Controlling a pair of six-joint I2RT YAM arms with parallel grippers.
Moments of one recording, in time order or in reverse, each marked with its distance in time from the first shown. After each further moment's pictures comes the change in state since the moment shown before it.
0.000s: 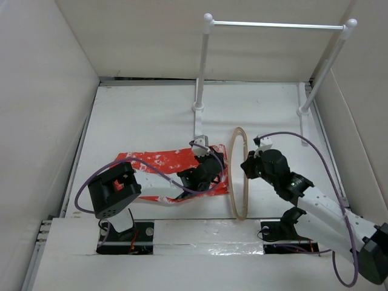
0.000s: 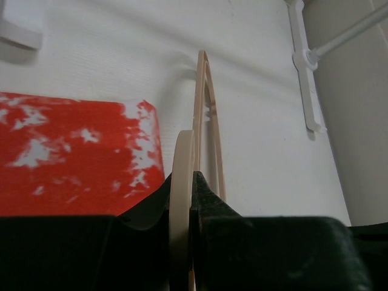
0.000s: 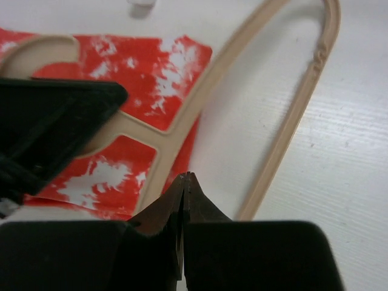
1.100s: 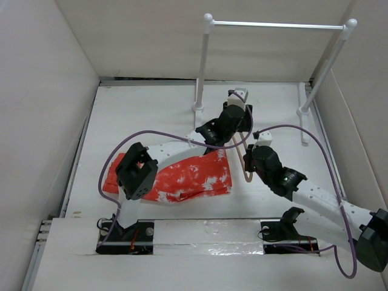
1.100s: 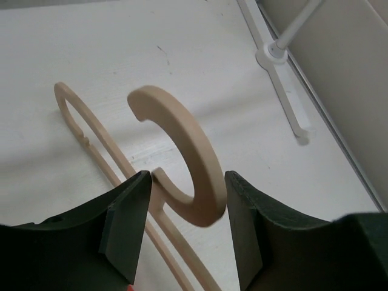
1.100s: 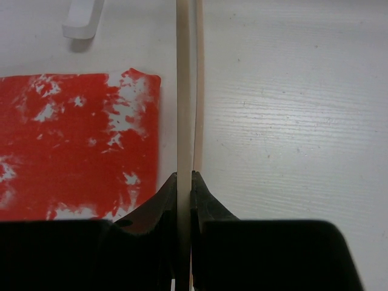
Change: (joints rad) left arm 0.199 0.267 0.742 -0.428 0.406 0.457; right arm 0.074 0.166 0.058 0.041 0.298 0.032
